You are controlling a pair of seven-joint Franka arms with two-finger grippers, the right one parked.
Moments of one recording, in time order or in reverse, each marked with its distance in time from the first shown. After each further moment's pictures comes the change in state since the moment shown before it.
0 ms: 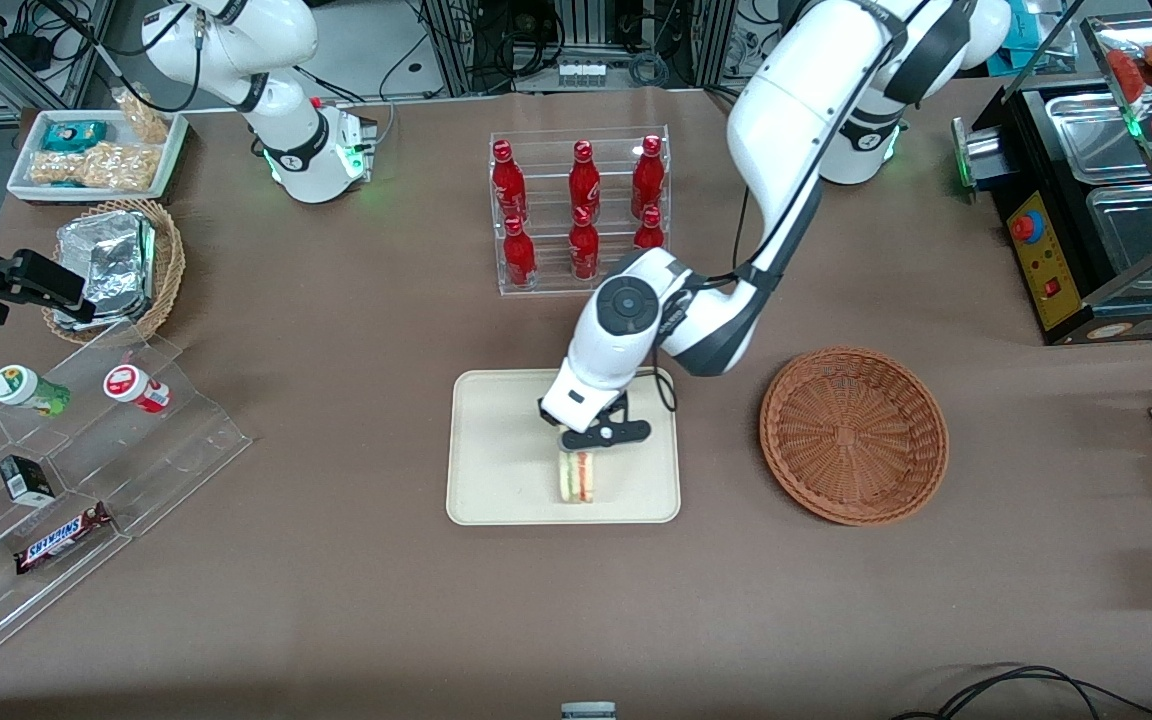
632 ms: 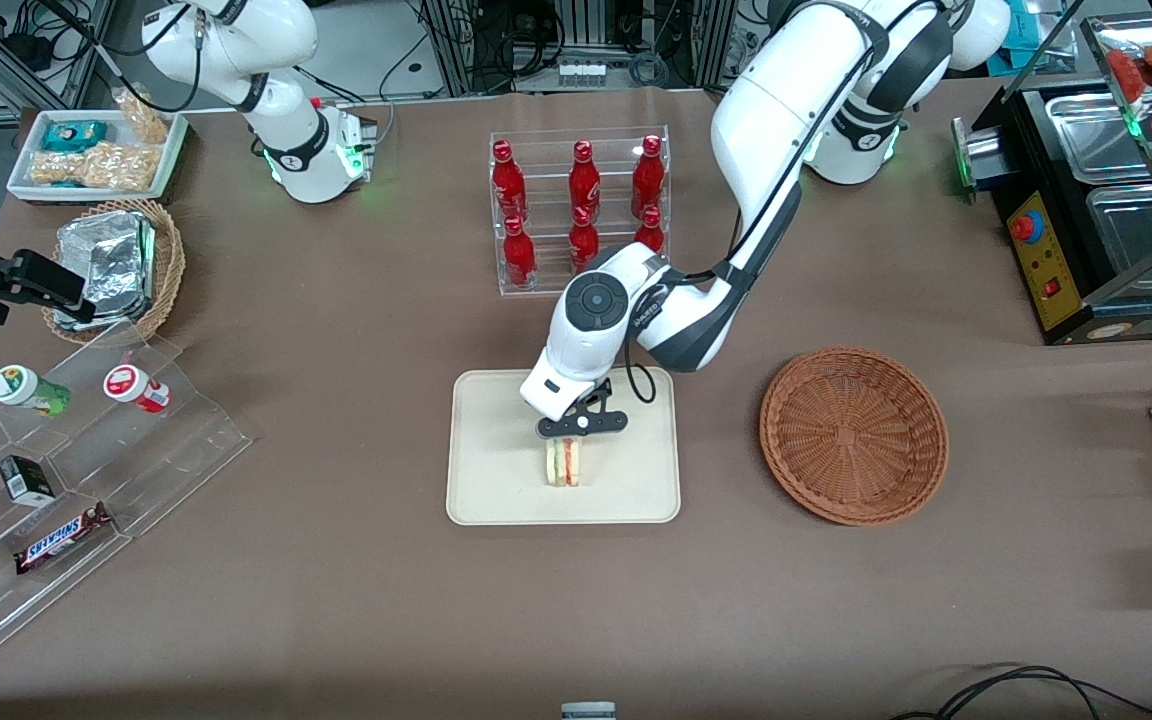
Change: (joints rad) arm -0.016 0.025 -0.022 0.044 0.020 -0.085 -0.004
